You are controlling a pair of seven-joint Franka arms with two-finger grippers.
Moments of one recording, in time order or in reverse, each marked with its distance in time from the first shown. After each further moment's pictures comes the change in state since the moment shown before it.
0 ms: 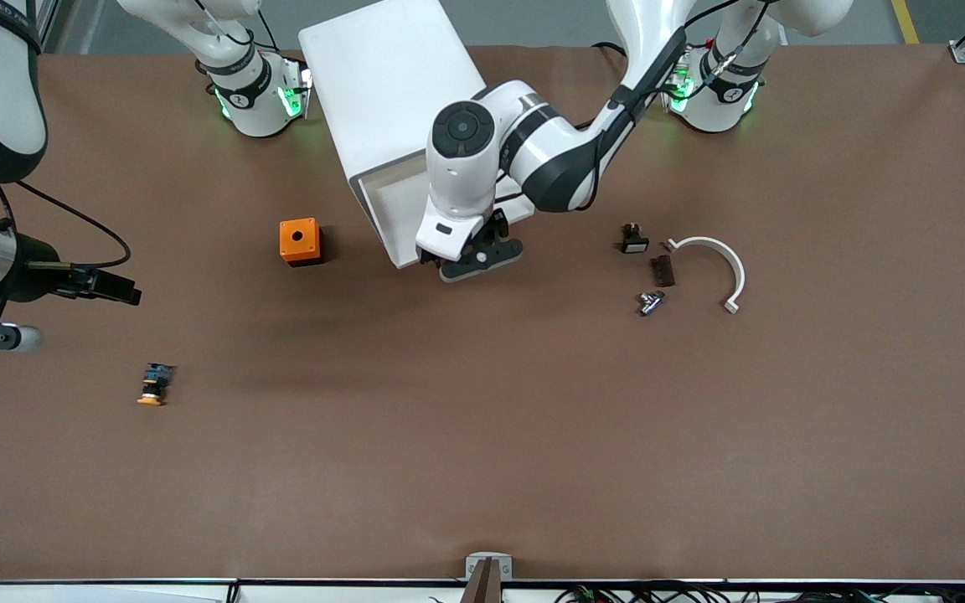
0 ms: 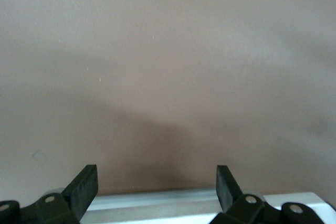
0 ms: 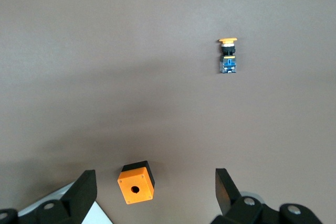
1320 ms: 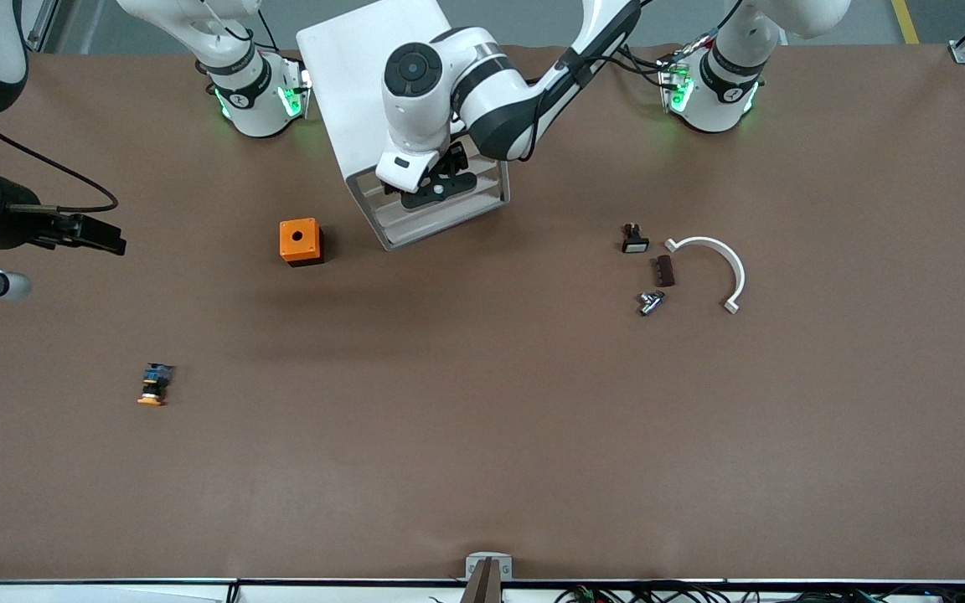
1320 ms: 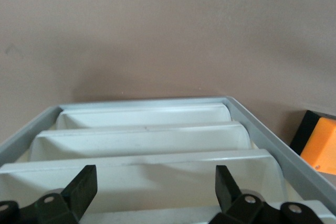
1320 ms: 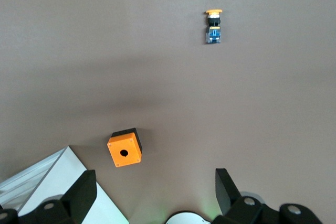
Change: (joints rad) left arm -0.100 -0.013 -0.066 -0.054 -0.111 -0.004 -0.140; right arm 0.019 -0.091 0.013 0.008 -0.055 -0.163 0.002
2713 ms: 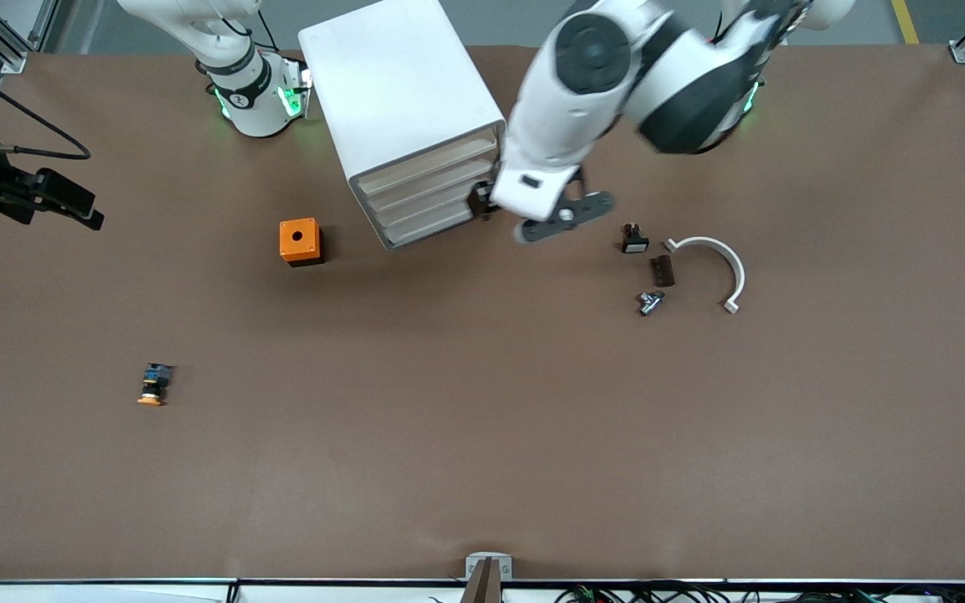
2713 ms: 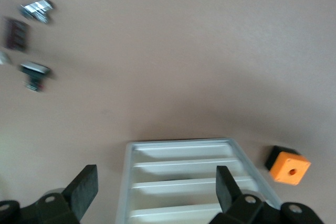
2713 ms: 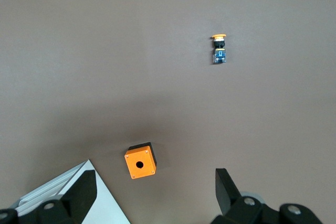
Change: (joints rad) left arm 0.380 -0.281 -0.004 0.055 -0.034 -0.361 0.315; right arm -0.012 -0.164 -0.002 -0.098 0.048 0.106 0.011
